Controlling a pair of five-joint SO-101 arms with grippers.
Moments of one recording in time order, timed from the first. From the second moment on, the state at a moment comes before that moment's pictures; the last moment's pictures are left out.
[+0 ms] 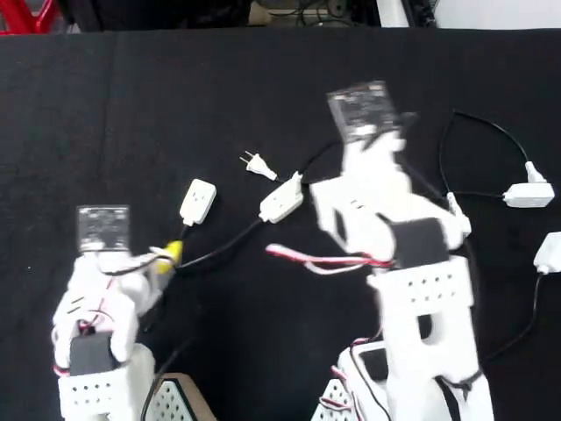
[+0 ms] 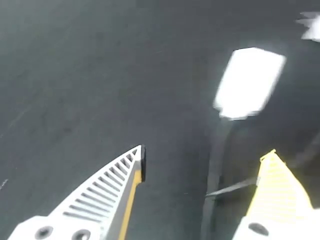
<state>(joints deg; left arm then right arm) -11.9 -104.1 89.5 61.1 -8.9 -7.1 -43.7 29.9 74.1 2.3</state>
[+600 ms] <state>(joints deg) 5.5 -40.8 55.4 46.8 -9.3 5.3 -43.7 54.6 51.5 13.0</state>
